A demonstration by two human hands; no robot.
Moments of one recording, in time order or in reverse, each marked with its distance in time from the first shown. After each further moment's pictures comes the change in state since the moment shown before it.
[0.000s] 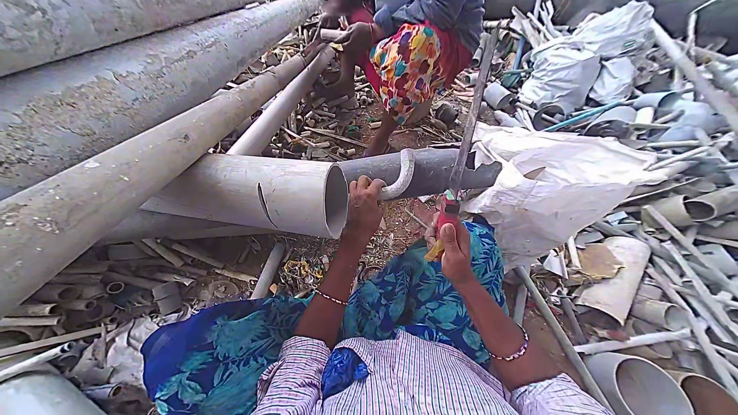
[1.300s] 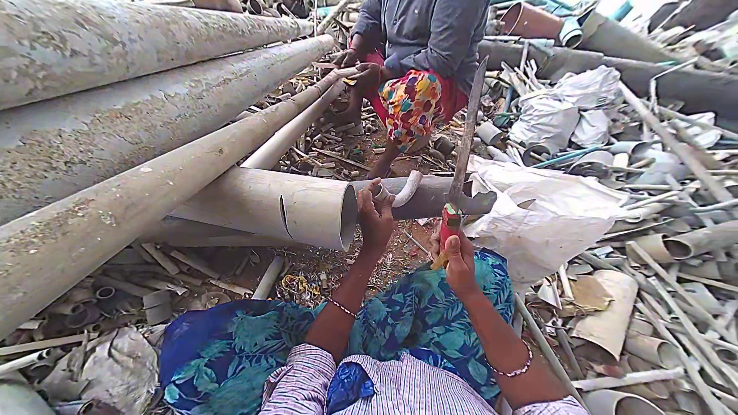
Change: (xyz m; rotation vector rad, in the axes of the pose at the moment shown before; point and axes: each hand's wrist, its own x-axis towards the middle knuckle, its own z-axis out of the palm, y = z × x) left_hand 0.019 0.008 0.027 -0.627 0.507 -0.064; right_hand 0.019 -0.014 -0.004 -0.093 -0.019 -0.197
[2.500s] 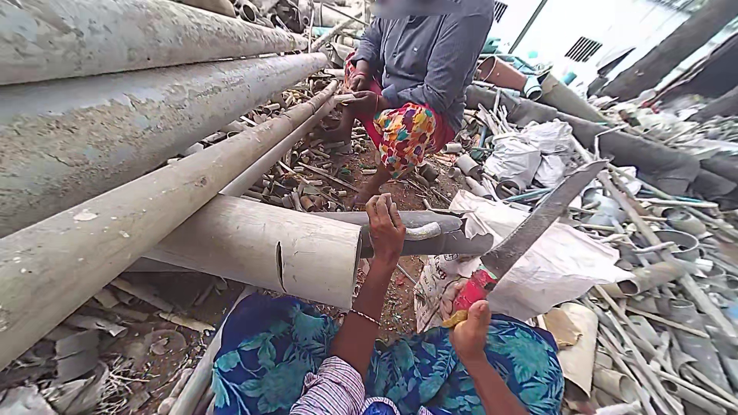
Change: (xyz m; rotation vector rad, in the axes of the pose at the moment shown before) left_hand 0.050 -0.031 0.063 0.204 0.222 0.095; right_hand -0.021 0.015 0.005 0.106 0.231 0.123
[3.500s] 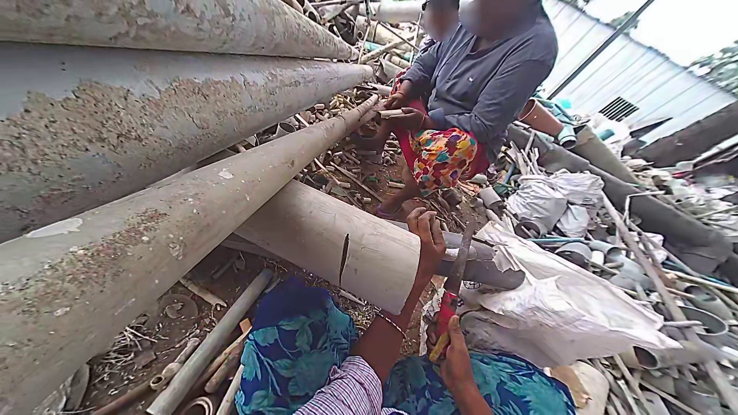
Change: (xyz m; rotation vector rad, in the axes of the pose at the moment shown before) left_hand 0.005 0.016 -0.002 -0.230 0.126 -0.083; right_hand -0.022 0.022 0.027 -0.027 -0.024 0.565
